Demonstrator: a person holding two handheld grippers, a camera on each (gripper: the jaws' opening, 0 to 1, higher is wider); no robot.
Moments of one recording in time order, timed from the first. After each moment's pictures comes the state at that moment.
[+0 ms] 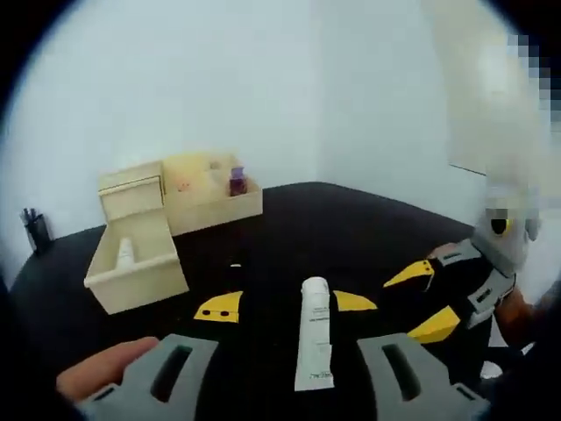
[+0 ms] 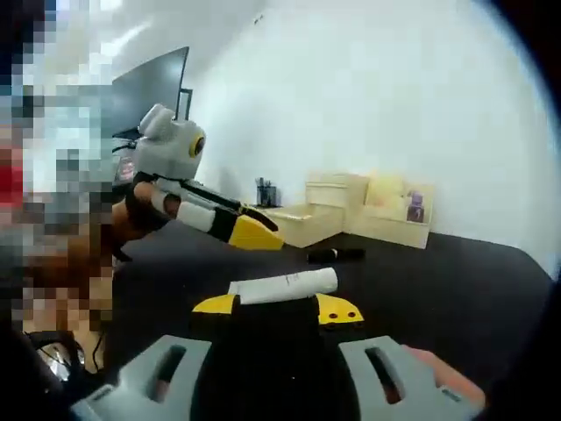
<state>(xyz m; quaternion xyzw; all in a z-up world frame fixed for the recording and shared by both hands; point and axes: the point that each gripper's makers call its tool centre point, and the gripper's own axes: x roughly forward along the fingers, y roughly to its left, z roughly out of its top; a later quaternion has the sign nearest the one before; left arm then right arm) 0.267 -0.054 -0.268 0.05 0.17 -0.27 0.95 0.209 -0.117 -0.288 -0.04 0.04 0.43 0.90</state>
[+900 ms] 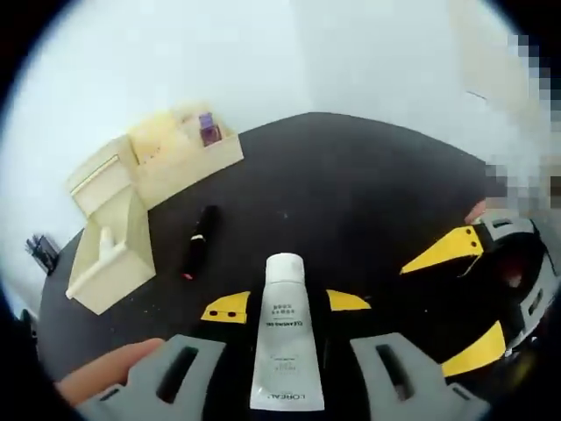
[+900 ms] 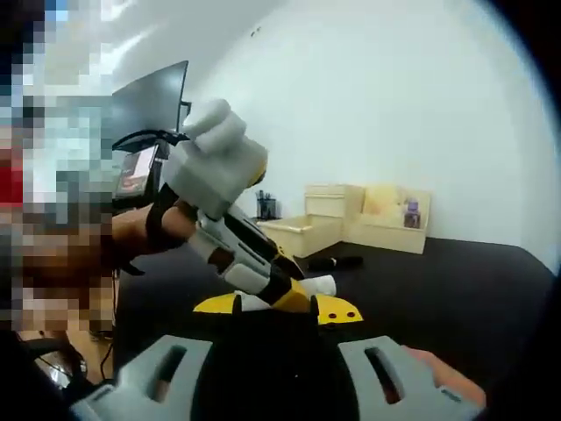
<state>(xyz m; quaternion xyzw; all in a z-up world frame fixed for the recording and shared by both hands) 0.278 -0.088 -0.322 0.17 0.30 -0.23 0.91 0.205 -0.119 -0.279 -0.02 0.03 0.42 0.91</state>
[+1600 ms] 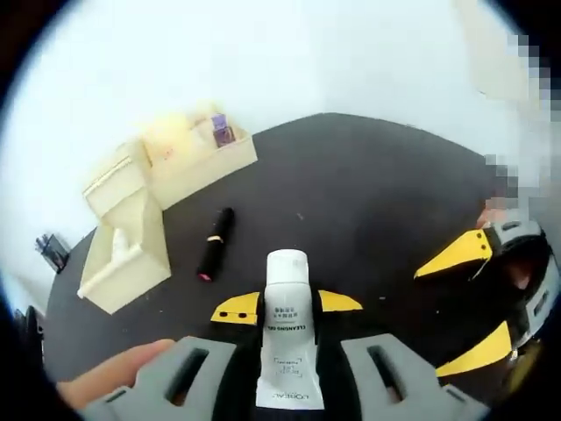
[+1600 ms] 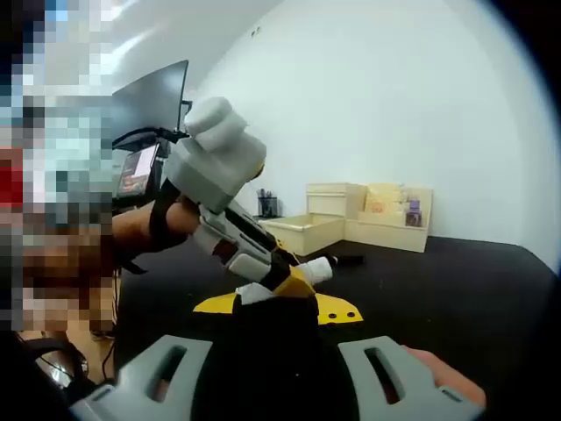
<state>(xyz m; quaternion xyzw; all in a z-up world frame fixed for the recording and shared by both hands) 0.277 -0.074 -0.306 0.17 0.28 -0.20 0.92 0.203 -0.119 -0.280 -0.02 0.03 0.42 0.90</state>
